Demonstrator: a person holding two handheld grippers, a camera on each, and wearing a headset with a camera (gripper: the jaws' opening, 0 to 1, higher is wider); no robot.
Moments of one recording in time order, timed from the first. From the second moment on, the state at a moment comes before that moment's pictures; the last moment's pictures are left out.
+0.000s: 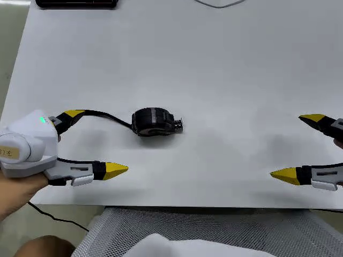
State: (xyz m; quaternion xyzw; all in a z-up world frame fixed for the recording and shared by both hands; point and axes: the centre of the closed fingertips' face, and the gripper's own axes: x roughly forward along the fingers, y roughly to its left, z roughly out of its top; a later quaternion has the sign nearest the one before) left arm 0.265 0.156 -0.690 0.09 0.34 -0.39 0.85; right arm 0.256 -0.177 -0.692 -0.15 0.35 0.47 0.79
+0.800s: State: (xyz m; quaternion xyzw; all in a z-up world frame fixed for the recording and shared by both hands) left arm 0.275 0.144 -0.688 0.12 0.34 -0.42 0.83; right arm 0.268 -0.161 -0.696 -0.17 0.35 0.50 0.78
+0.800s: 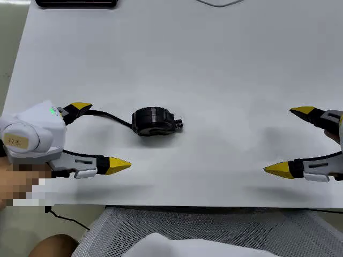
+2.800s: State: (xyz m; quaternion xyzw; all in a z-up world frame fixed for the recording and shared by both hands) left arm 0.303 0.110 -0.711 0.19 0.34 -0.50 0.77; right arm 0.294 -0.109 -0.718 -0.17 0.35 0.56 0.74
